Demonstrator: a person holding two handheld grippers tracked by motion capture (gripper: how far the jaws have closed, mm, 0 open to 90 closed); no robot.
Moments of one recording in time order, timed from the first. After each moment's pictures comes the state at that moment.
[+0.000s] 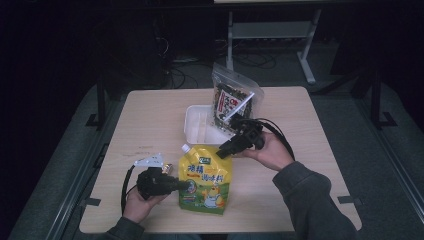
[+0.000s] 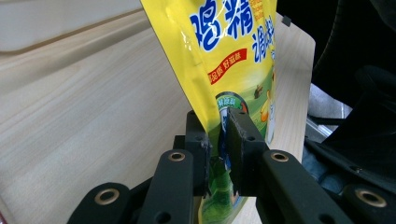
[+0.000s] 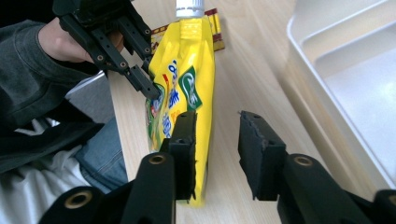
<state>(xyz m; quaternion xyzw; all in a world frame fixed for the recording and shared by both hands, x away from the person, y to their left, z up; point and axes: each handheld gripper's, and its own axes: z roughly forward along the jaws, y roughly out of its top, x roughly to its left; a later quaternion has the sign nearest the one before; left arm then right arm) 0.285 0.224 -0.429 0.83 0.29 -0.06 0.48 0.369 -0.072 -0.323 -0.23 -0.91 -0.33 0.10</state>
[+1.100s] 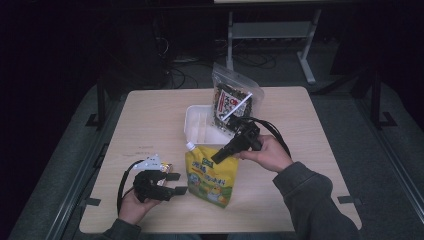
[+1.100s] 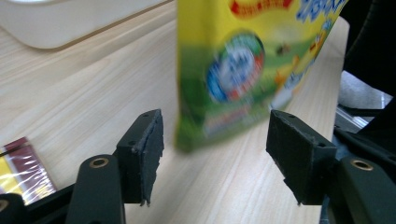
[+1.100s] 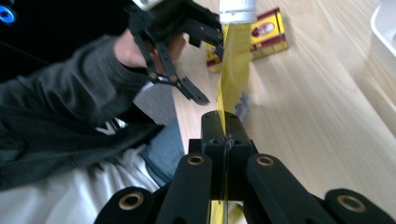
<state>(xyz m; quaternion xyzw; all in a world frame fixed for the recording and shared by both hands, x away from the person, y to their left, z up) 0.279 0.231 -0.426 0.84 0.30 0.00 0.45 0.361 -0.071 -0.316 -0.23 -0.88 -0.36 0.22</state>
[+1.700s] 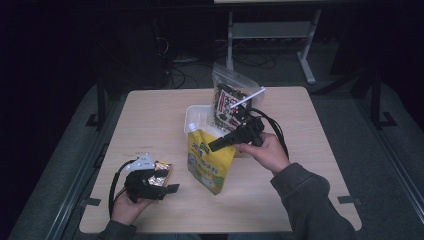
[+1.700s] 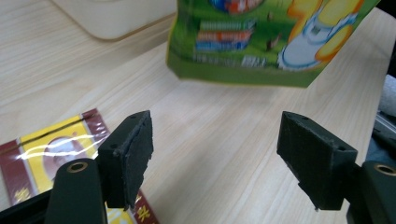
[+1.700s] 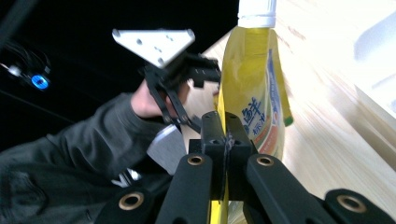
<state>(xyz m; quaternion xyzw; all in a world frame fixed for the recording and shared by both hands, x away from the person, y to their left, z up) 0.274 0.249 -0.422 0.84 0.34 0.05 0.43 0.366 -0.081 -0.307 -0.27 -0.82 -0.46 0.23</state>
